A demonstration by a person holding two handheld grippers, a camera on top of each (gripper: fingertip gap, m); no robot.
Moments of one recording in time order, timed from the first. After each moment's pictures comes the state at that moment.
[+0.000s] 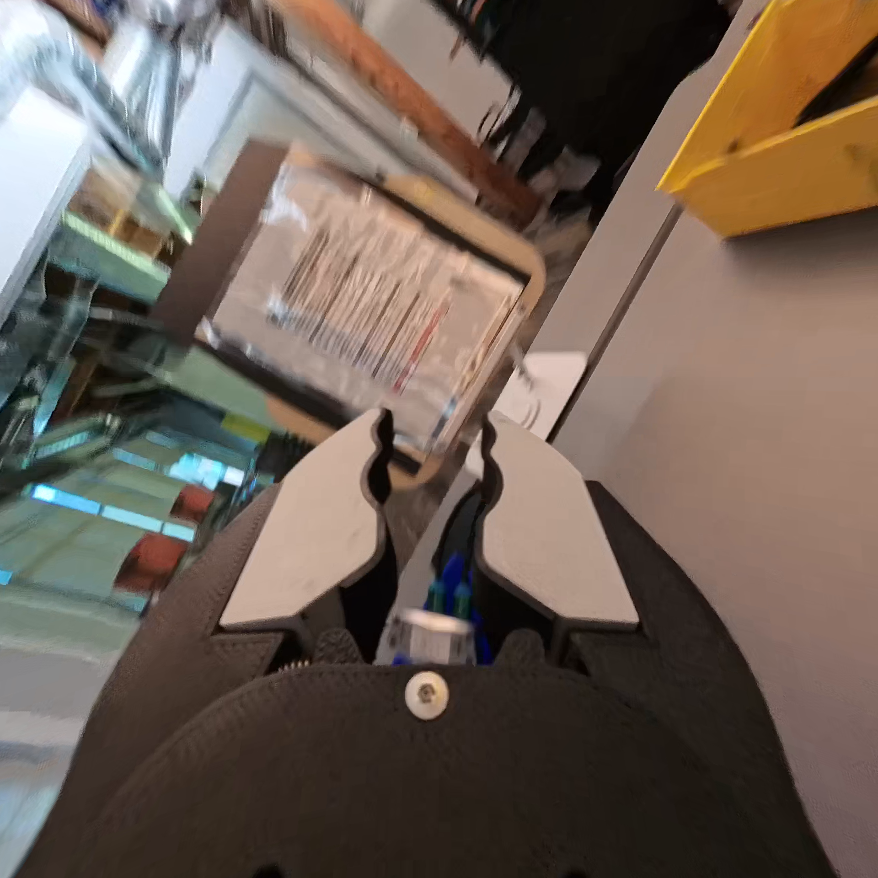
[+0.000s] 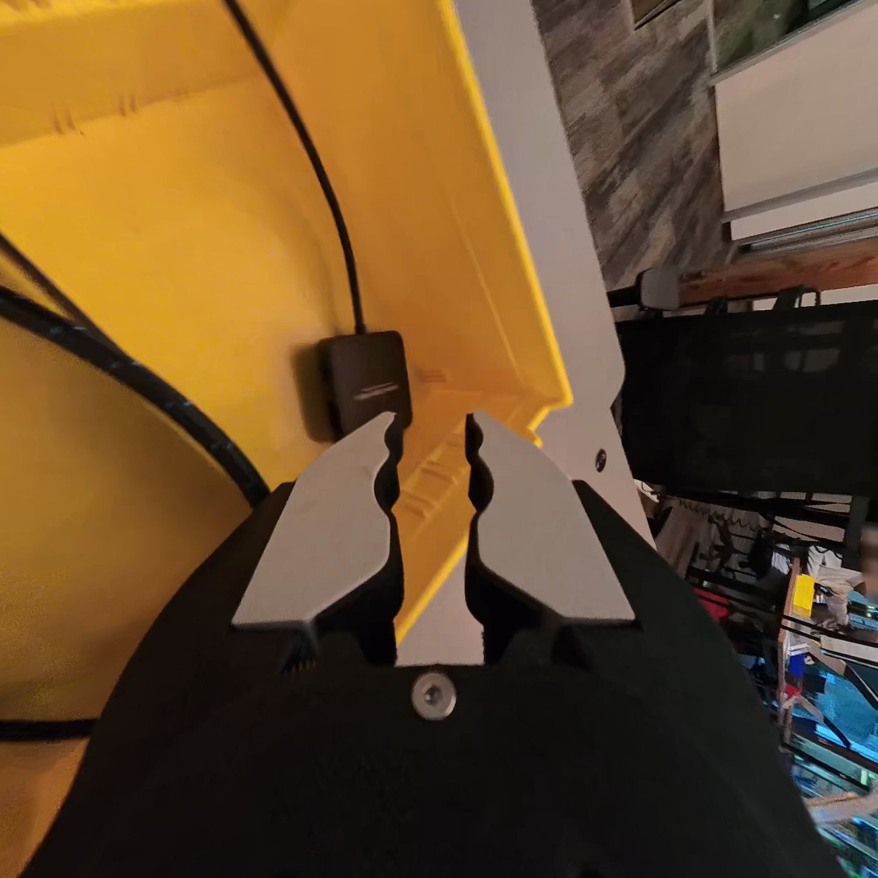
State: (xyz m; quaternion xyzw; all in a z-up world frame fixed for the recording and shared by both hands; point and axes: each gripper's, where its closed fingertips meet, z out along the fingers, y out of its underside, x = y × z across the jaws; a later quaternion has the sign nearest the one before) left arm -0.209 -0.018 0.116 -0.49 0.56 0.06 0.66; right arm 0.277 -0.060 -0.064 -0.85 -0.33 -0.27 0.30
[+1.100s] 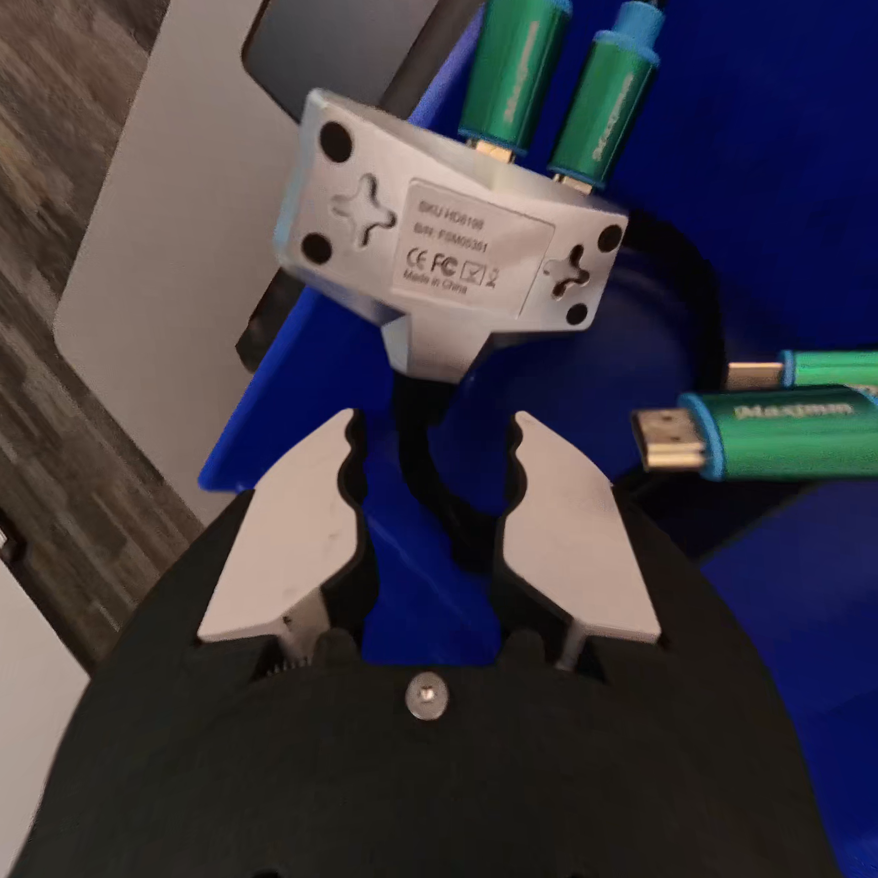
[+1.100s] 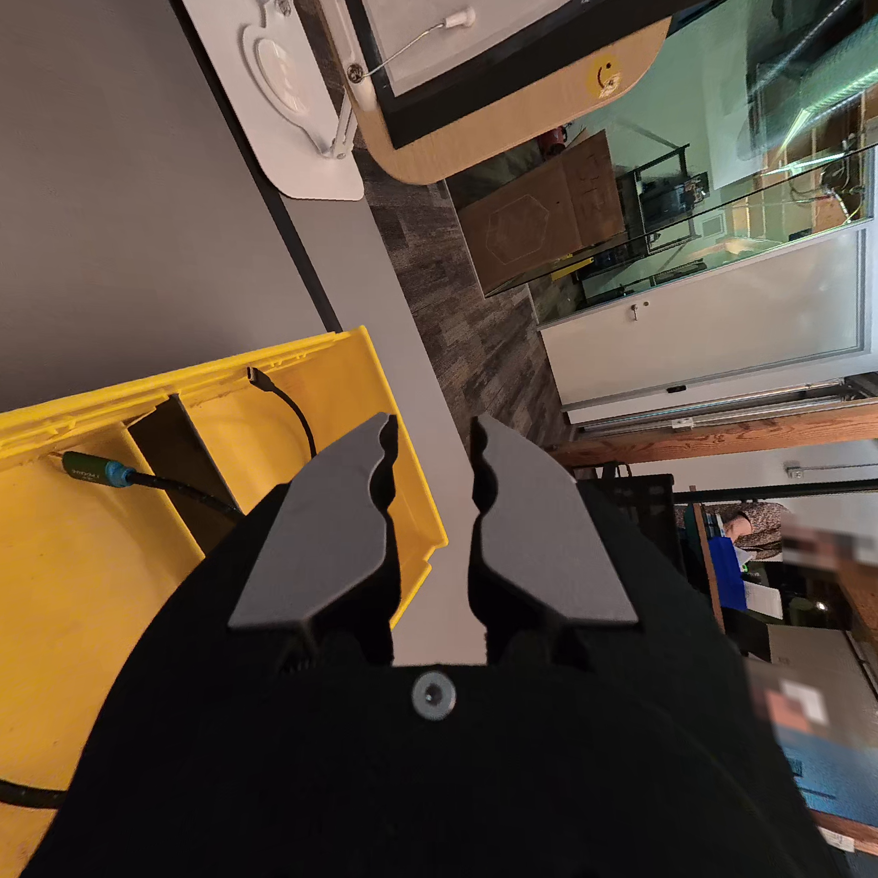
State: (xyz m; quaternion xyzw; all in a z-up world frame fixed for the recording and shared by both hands) left arm -0.396 0.179 -0.089 -0.80 0.54 0.04 0.25; right arm 0.163 -0.065 0.059 -0.72 -0.40 -0.32 0.47
